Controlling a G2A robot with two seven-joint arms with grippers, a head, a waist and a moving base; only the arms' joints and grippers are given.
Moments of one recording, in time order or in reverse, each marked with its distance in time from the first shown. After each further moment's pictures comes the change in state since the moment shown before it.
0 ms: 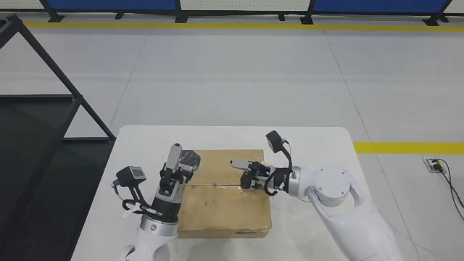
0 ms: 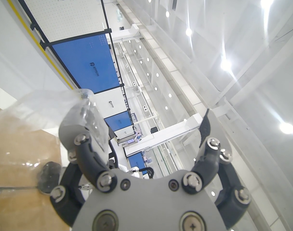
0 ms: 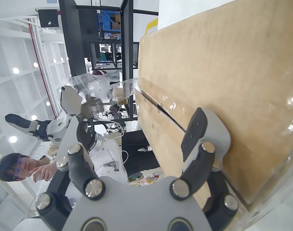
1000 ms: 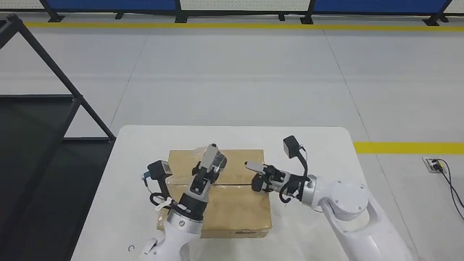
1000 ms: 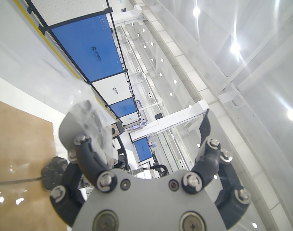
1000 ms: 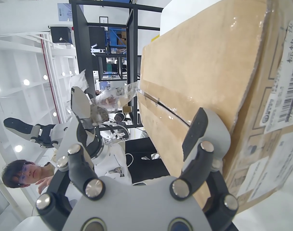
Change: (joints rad) left arm -0.082 -0.028 0.129 0.064 0.091 0.047 -0.003; right arm -0.145 0.039 0.117 -0.142 0.000 0.011 -0.047
